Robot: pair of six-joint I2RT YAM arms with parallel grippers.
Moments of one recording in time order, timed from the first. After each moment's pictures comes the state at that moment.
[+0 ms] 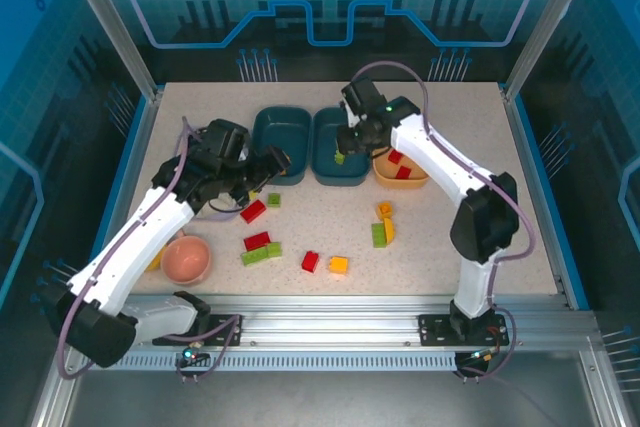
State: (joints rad) left arm -0.42 1.22 1.23 -0.86 0.16 -1.07; right arm 0.54 1.93 1.83 -0.95 -0.02 0.34
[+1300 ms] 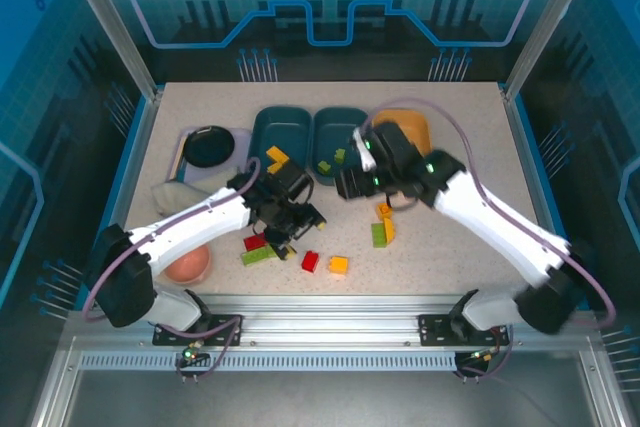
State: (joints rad) left arm -0.75 1.45 1.07 -0.89 0.29 -1.56; right arm 0.74 1.29 1.26 -0.84 -0.04 0.37
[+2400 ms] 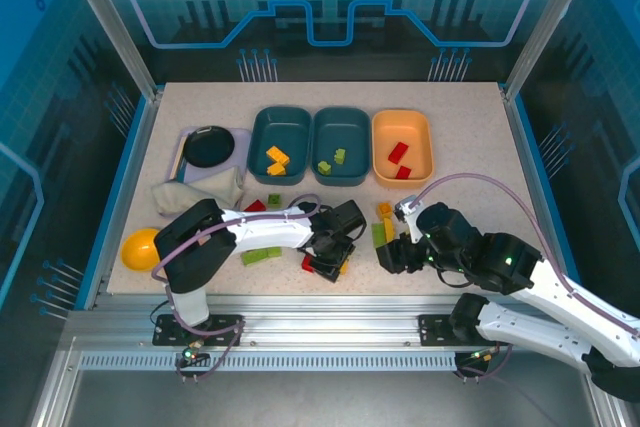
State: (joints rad) left arm -0.98 1.82 1.11 -0.63 0.20 -2.09; right arm 0.94 0.71 0.86 -0.95 0.06 0.46
